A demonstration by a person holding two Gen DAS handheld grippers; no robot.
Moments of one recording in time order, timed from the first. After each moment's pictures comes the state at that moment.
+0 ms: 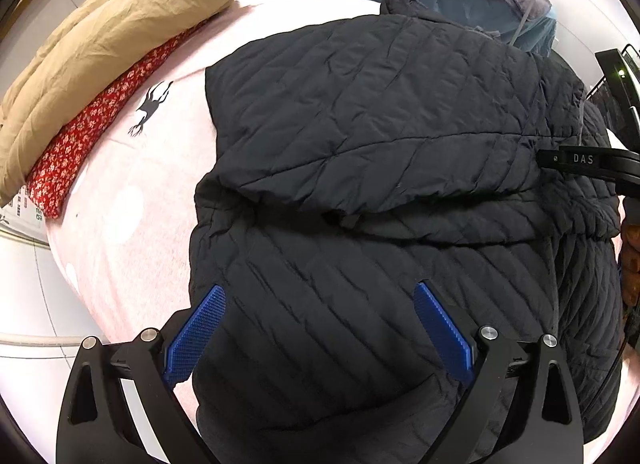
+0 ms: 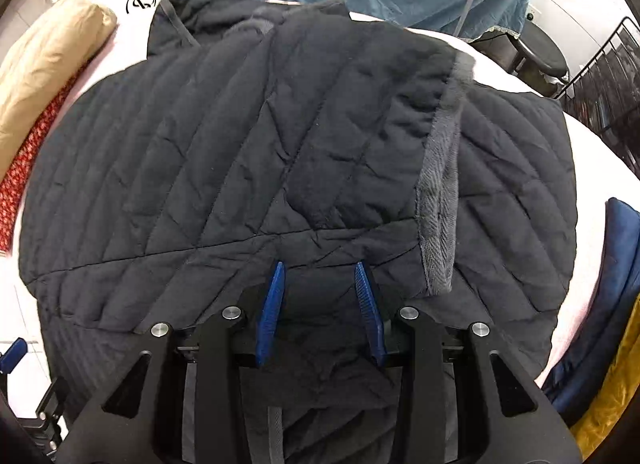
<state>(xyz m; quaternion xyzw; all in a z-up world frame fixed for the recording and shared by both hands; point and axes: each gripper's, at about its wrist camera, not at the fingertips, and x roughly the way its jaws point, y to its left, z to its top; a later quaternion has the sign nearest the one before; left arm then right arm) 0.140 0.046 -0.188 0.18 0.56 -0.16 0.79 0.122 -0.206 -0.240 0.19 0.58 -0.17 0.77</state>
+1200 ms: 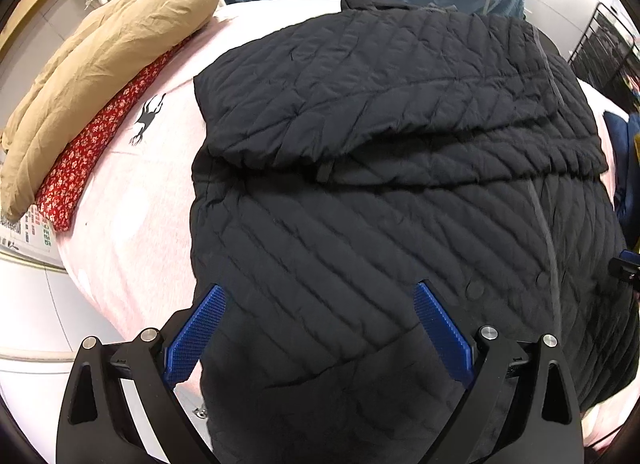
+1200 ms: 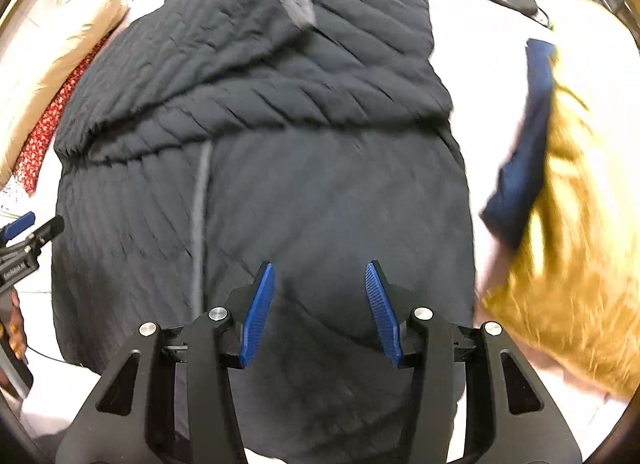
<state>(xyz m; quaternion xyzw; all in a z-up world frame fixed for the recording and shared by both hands) 0.088 0.051 -0.180 0.23 0.54 -0.20 0.79 -0.103 -0.187 -0.220 0.25 0.60 -0.16 0.75</state>
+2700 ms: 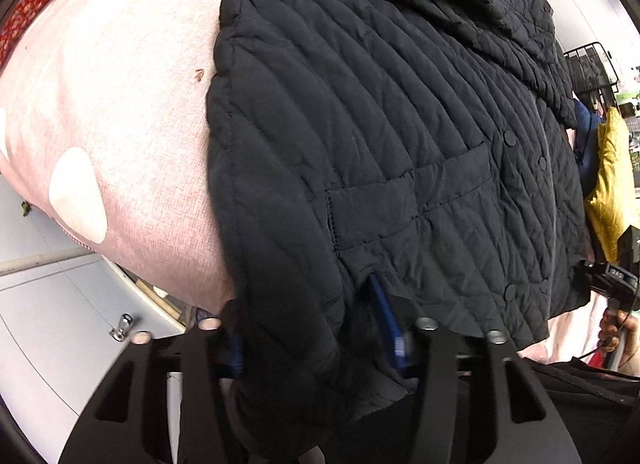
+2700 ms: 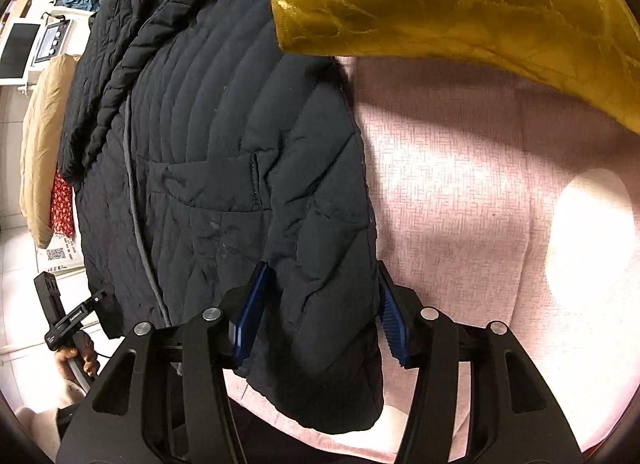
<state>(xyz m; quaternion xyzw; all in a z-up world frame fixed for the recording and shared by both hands) 0.073 0.193 -0.255 0.08 0.69 -0.26 0.67 -0.239 -0.213 -0.280 0.46 0.58 -0.15 0.65</state>
